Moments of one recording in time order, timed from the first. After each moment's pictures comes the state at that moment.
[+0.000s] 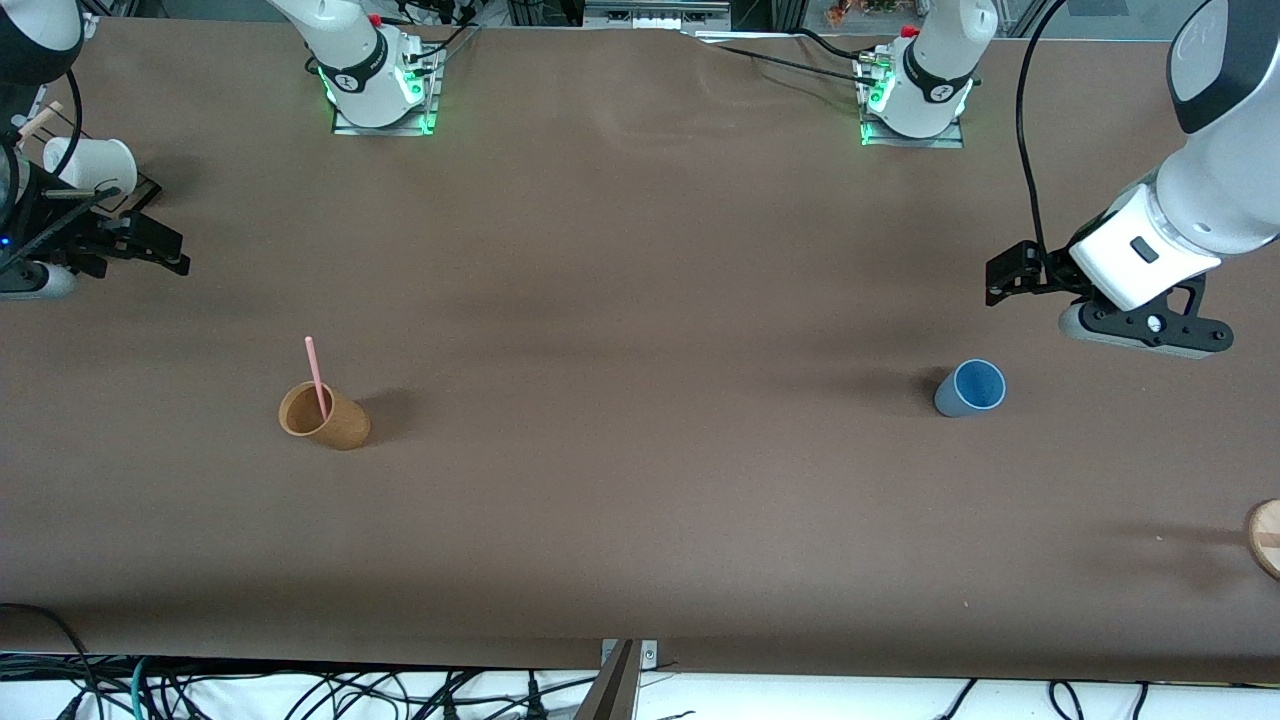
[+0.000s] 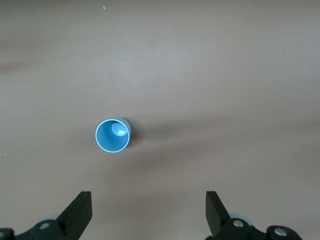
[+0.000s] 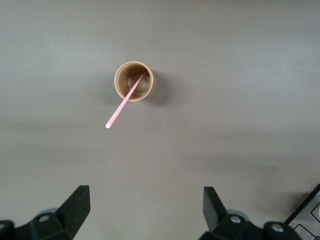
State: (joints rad) left arm -0.05 0.19 -0.09 -1.46 -0.03 1.59 0.00; right arm 0.03 0.03 -0.07 -1.68 0.01 1.67 -0.08
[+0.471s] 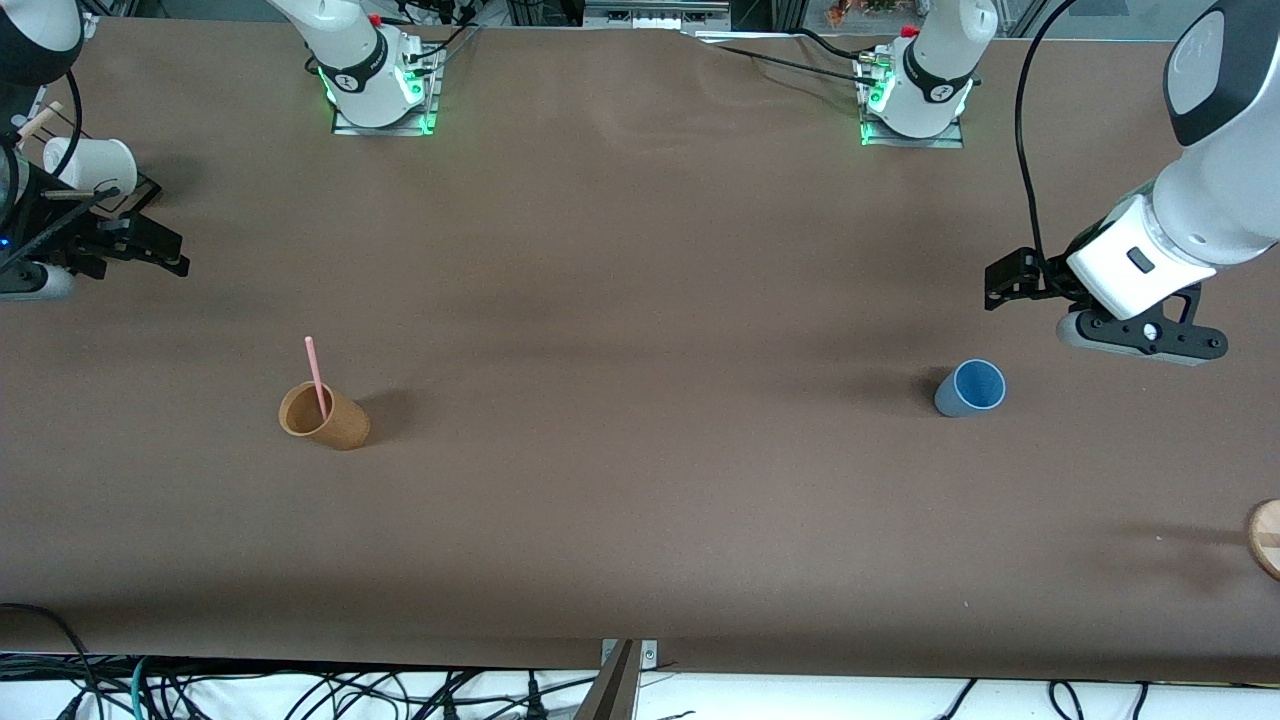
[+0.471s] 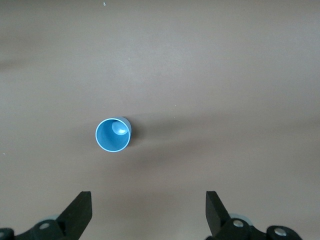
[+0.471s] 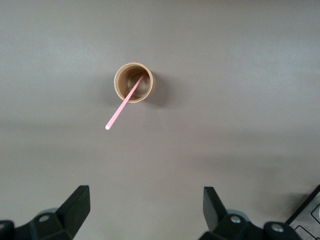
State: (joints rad) left arm -0.05 0.20 -0.09 -1.46 -0.03 1.59 0.00; right arm 0.03 0.03 -0.07 -1.68 0.01 1.68 -0.08
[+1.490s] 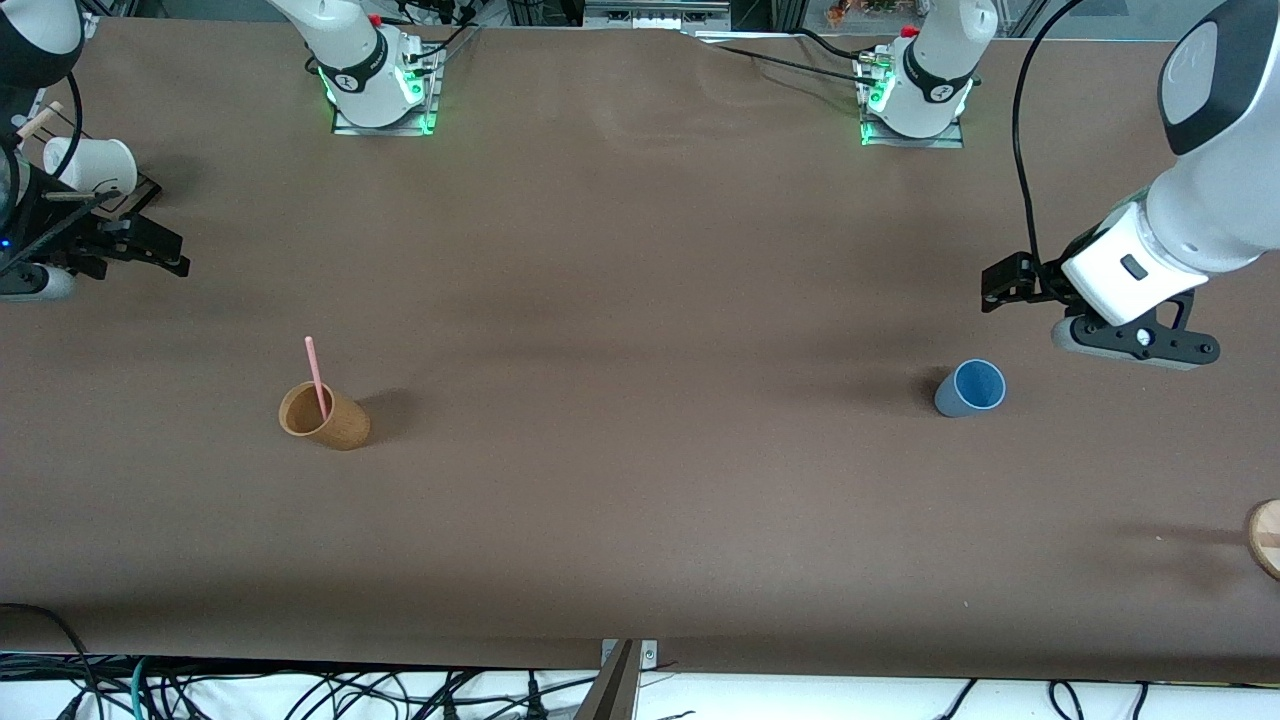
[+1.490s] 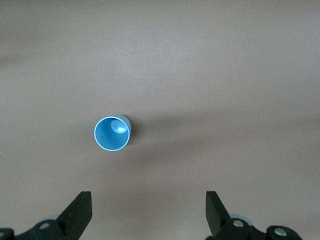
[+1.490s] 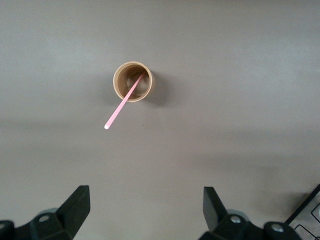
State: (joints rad) left arm -0.05 0.22 -0.09 -1.46 -0.03 1.59 0.00; right arm 0.03 0.04 -0.07 -1.68 0.01 1.68 -0.08
